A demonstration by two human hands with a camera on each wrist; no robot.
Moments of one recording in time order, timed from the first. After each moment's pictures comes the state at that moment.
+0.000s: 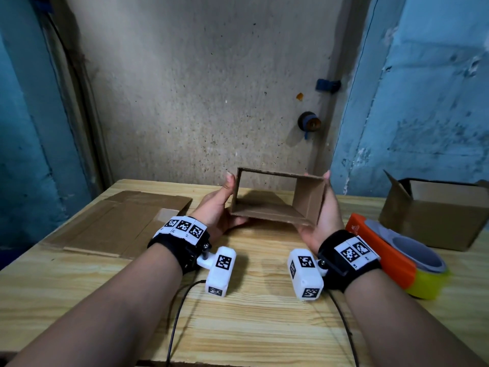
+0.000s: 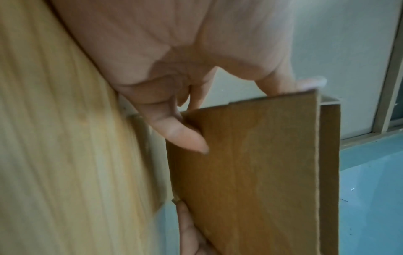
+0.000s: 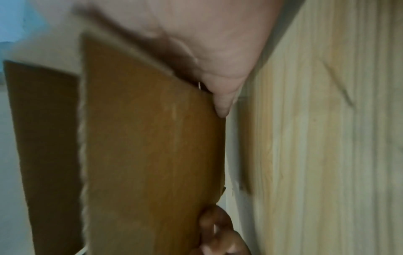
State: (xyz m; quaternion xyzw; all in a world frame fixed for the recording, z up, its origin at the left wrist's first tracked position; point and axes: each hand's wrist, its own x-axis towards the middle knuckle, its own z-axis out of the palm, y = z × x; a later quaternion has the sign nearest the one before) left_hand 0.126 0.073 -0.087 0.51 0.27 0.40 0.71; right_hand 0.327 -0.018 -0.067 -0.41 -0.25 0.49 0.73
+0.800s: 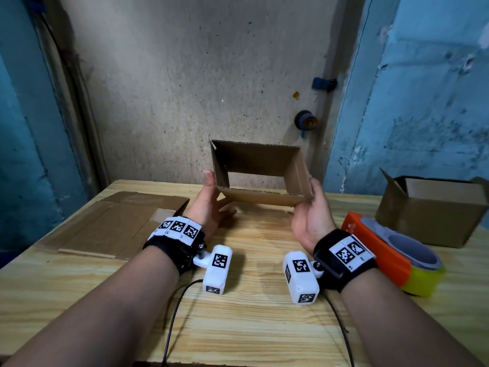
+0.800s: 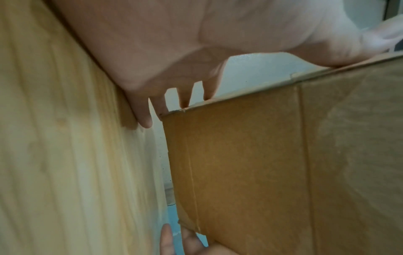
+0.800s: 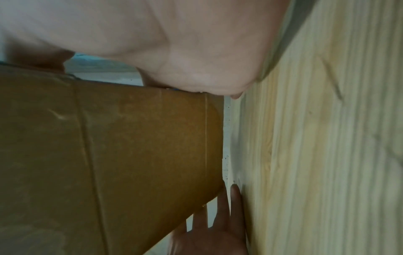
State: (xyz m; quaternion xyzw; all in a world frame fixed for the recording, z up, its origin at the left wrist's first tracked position) left_hand 0.130 0.064 -0.081 0.46 0.26 0.51 0.68; right_hand 0.311 -0.020 -0.069 -0.44 -0.35 0.43 0.71
